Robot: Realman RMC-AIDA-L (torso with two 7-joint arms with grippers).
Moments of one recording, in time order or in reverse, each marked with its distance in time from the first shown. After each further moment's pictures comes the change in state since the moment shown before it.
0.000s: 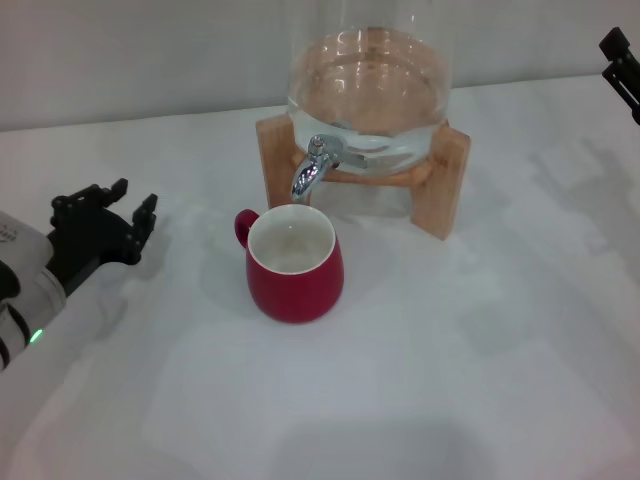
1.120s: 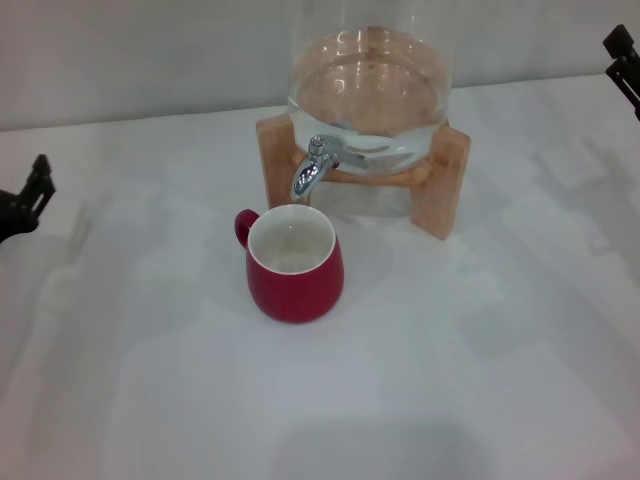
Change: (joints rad) left arm 0.130 -0.003 -0.160 0.078 -0.186 0.094 -0.036; right arm -0.002 0.003 0.002 0.000 0.007 -0.010 0.001
